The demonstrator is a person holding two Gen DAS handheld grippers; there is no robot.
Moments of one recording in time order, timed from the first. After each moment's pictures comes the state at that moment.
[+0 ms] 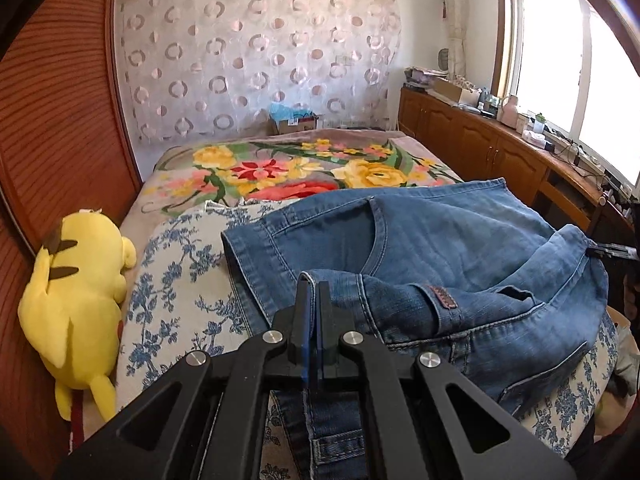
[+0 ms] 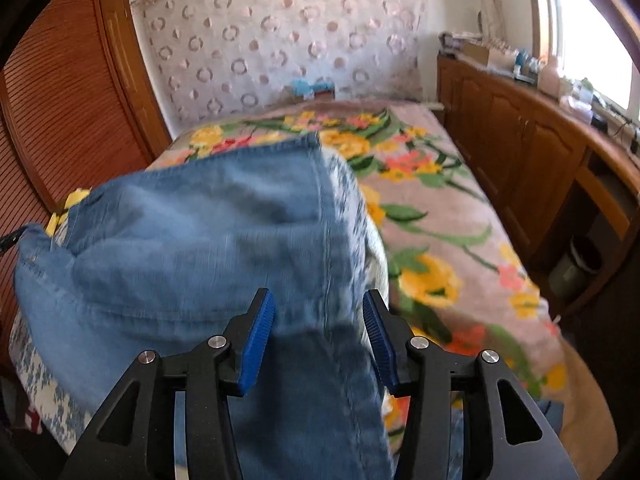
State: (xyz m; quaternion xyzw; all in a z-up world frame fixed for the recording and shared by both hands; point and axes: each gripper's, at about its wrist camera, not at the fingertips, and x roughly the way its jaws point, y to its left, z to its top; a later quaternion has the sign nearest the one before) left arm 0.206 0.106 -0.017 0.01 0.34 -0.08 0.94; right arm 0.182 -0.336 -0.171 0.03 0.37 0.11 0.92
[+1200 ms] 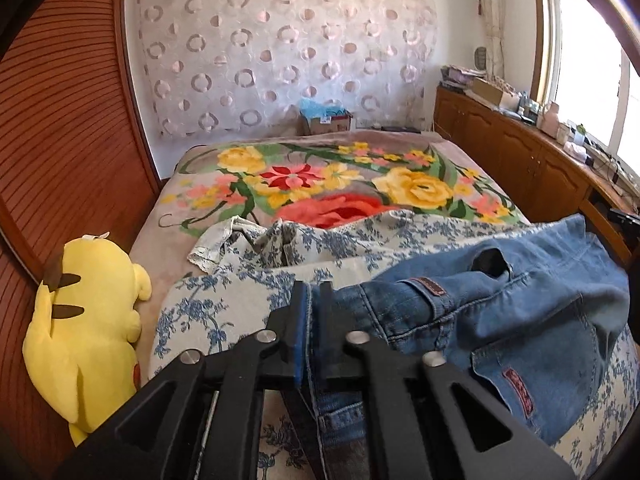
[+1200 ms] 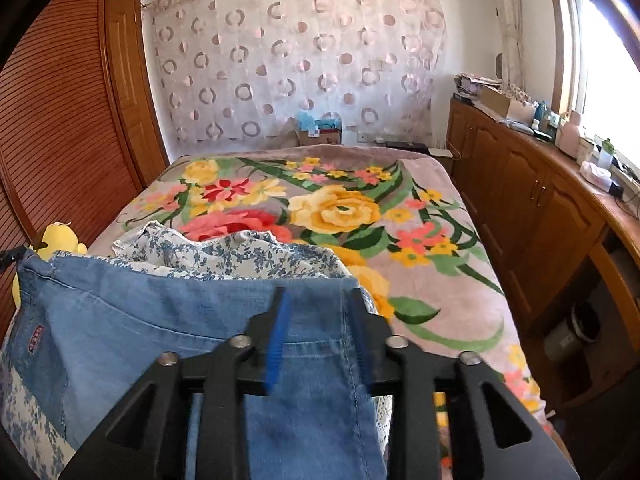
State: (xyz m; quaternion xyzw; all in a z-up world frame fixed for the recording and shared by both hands) left arm 0.331 0.131 -0.017 0.01 0.35 -0.03 0.94; right arm 0.361 -0.293 -0.064 -0.01 0.29 0.11 0.95
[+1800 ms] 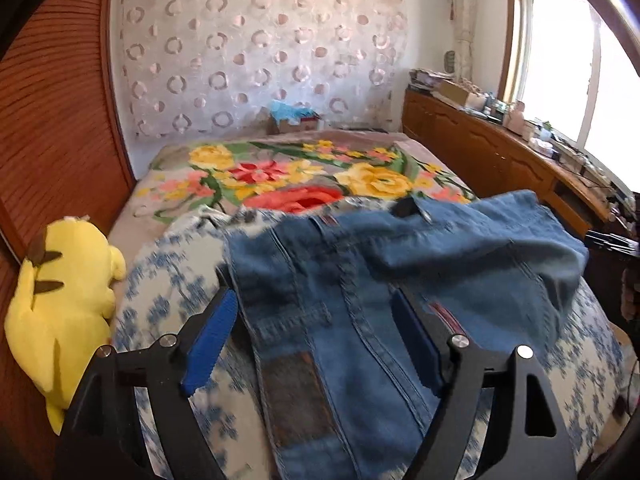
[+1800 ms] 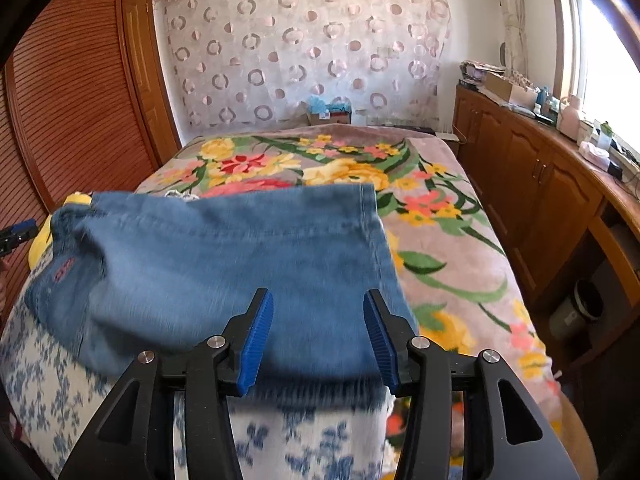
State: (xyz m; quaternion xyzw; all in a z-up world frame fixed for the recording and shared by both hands) left arm 0.260 0.104 -0.022 -0.01 0.35 -0.09 0.93; right arm 0.271 -0.308 -0.086 -0.01 0.32 0.12 0.94
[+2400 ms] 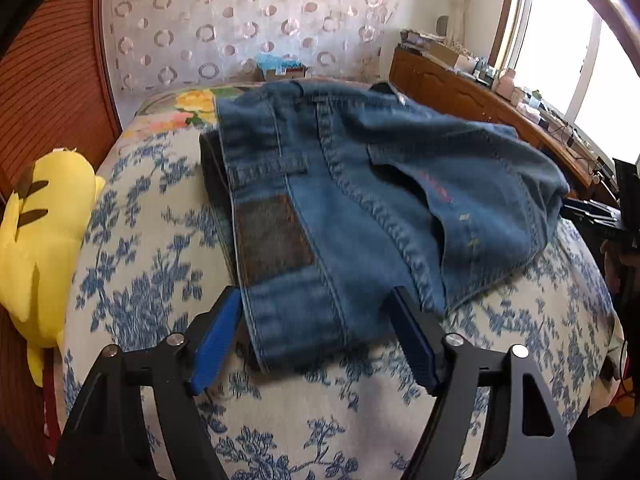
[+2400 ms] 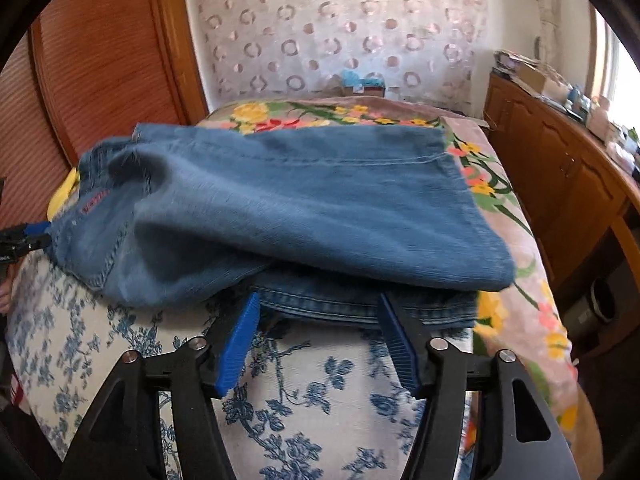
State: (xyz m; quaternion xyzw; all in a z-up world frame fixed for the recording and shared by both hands) left arm 0.204 0.105 -0.075 -0.02 0.42 -0.10 0.90; right arm 0.273 -0.282 -0.093 -0.05 0.36 0.17 0.92
